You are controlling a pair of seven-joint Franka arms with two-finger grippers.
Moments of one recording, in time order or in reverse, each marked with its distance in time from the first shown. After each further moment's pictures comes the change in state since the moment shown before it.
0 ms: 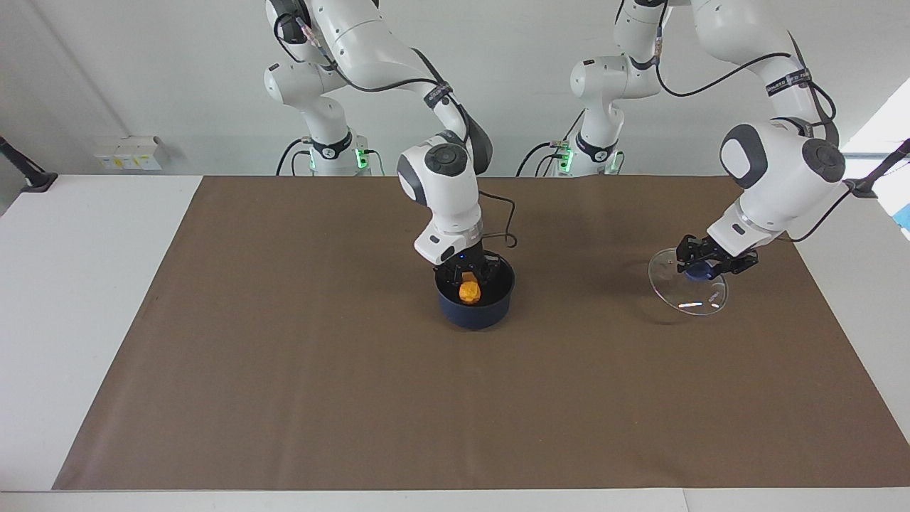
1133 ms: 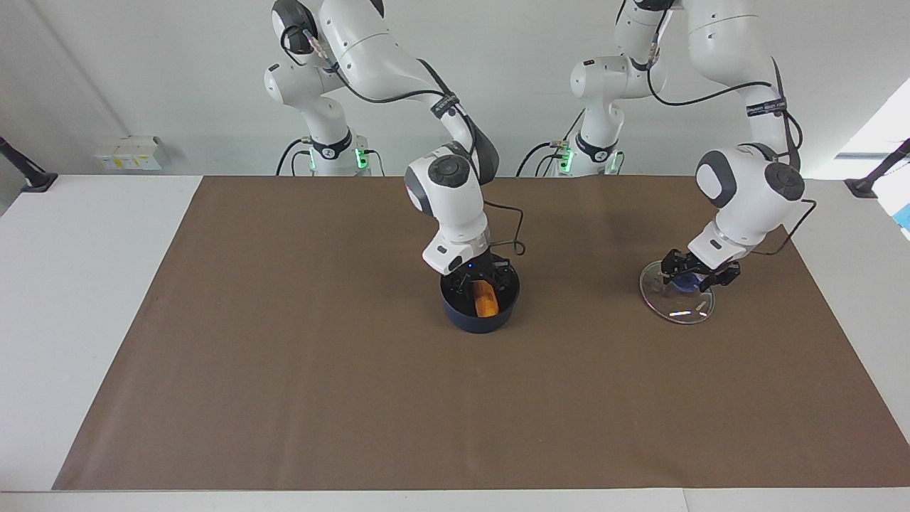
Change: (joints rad) left arm 0.006 0.034 -0.003 -0.146 -0.001 0.232 0.006; right arm 0.003 0.061 0.002 0.045 0.060 0.067 -0.014
